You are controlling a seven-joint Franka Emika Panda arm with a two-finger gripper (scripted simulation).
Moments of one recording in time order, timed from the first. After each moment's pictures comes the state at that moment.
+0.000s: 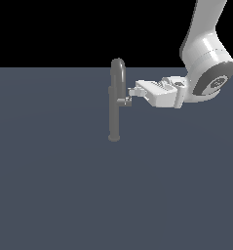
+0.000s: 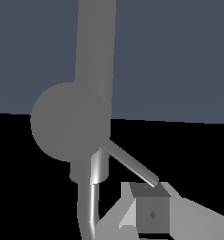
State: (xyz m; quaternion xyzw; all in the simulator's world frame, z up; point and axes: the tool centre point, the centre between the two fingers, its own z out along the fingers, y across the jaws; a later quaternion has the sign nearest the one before) arm 0.017 -0.049 0.214 -0.54 0.46 0.51 0.48
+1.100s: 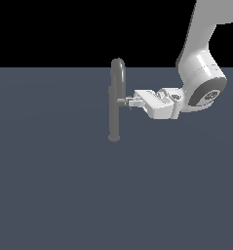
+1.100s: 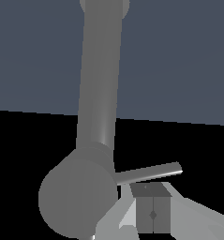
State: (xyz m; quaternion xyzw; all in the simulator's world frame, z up) arm 0.023 -0.050 0.177 -0.55 0.45 0.52 0.48
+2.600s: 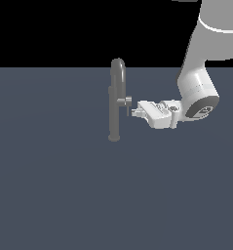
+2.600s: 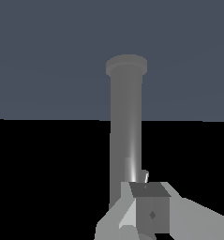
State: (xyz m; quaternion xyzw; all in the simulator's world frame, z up) arm 0.057 -0.069 0.124 -0.53 0.48 0.52 0.47
